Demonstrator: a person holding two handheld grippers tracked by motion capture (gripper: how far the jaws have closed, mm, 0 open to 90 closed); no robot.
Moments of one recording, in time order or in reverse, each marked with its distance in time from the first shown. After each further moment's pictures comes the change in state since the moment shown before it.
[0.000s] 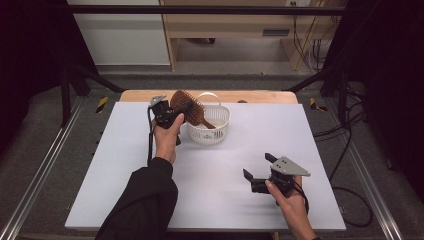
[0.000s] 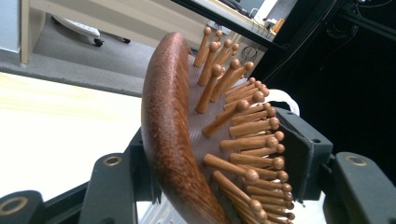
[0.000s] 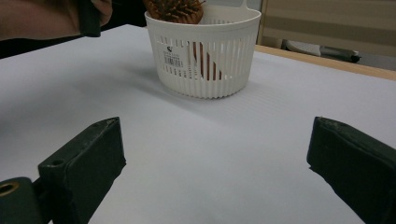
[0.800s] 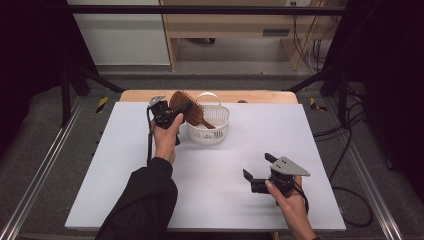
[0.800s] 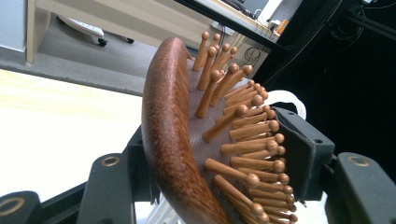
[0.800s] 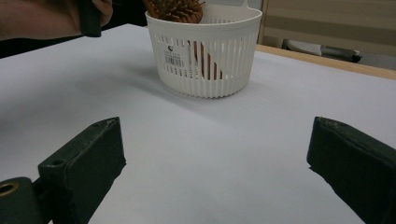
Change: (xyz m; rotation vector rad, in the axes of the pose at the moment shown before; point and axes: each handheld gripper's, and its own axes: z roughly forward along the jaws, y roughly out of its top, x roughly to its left) left arm 0.003 0.000 -0.001 -0.002 0.012 -0.006; right arm 0.000 0.000 0.000 0.002 0.002 -0.001
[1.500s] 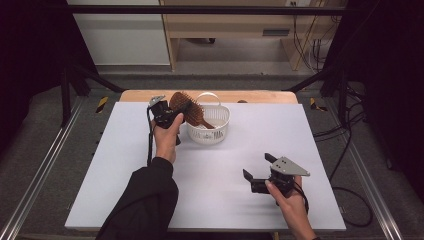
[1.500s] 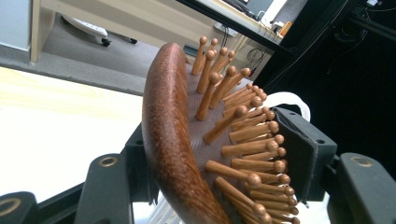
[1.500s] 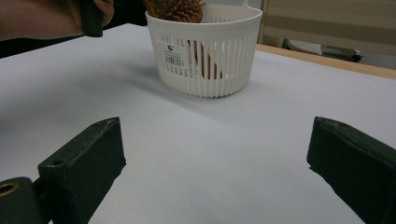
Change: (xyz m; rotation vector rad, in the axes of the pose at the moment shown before) left arm 0.000 0.000 0.001 -0.005 0.011 -0.009; right arm 0.000 0.000 0.000 0.002 0.001 0.001
